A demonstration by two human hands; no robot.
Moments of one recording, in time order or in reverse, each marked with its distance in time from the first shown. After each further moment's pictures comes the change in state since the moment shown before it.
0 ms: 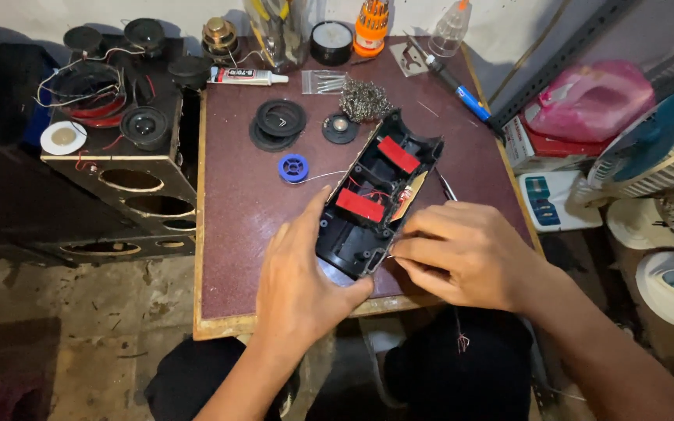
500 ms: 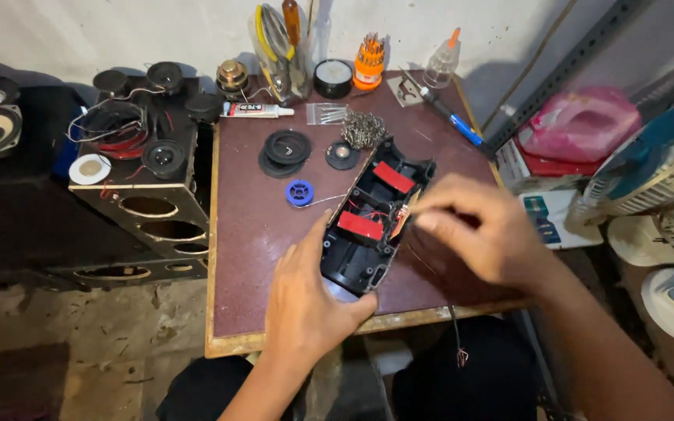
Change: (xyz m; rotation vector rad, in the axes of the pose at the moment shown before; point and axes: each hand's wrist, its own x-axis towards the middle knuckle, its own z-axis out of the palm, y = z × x) left_hand 0.002 0.005 -0.003 -0.010 -0.026 -0.099; right_hand 0.014 0.010 -0.020 0.428 0.264 0.561
